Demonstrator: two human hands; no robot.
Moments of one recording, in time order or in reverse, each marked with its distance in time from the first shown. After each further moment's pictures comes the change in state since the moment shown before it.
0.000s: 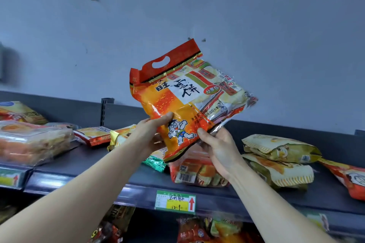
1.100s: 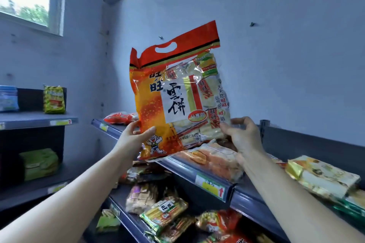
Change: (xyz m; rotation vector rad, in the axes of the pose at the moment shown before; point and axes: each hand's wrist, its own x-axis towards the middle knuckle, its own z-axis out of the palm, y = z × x) left_hand -0.148 0.121 -0.430 0.227 0.719 0.373; right_hand 0.080 0.085 0.407 0.024 -0.085 0.137
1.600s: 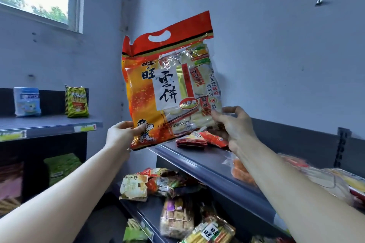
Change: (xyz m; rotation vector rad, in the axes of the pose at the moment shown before) left_hand 0.145 -0.002 -0.146 0.048 0.285 -0.069; right_hand 0.066 0.036 0.208 0.146 -0.146 0.097
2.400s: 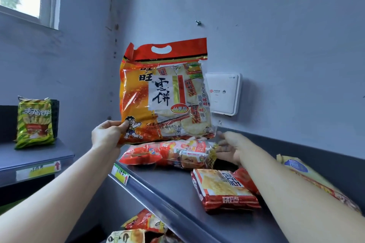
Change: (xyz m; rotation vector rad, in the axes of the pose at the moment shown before) left_hand 0.294 -0.026 0.021 -0.227 0.136 0.033; right_hand 0.258 0.120 0.103 -0.248 0.073 0.435
